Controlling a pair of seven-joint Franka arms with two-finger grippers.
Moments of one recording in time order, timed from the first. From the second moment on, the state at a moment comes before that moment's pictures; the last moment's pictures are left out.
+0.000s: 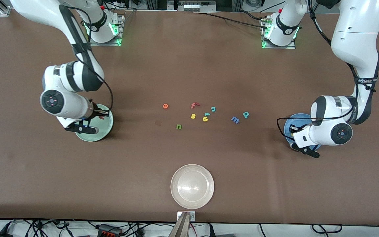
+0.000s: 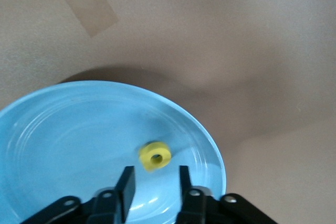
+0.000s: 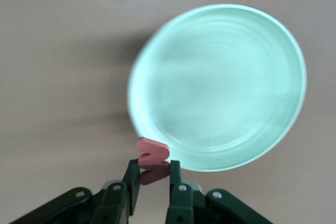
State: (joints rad) left arm -0.01 0.65 0.00 -1.70 0.04 2.09 0.34; right arm 0.23 0.37 -0.07 -1.94 0.04 2.07 0.25
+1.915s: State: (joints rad) left arm -0.11 0.61 -0.36 -1.87 -0.08 2.32 -1.17; right arm 0.57 0.55 -0.03 -1.84 0.06 2.23 0.60
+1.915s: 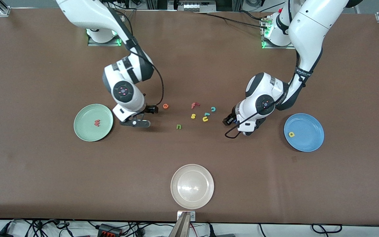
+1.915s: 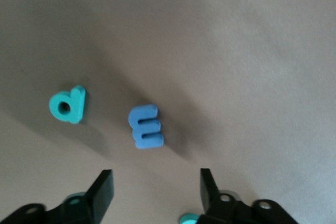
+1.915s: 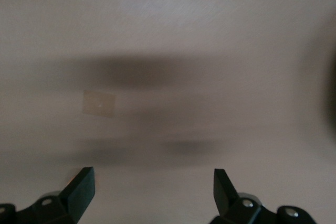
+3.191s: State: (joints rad) left arm -0.09 0.64 -0.33 -1.85 -0.02 2.31 -1.10; right arm 0.71 0.62 -0.03 -1.84 0.12 2.33 0.94
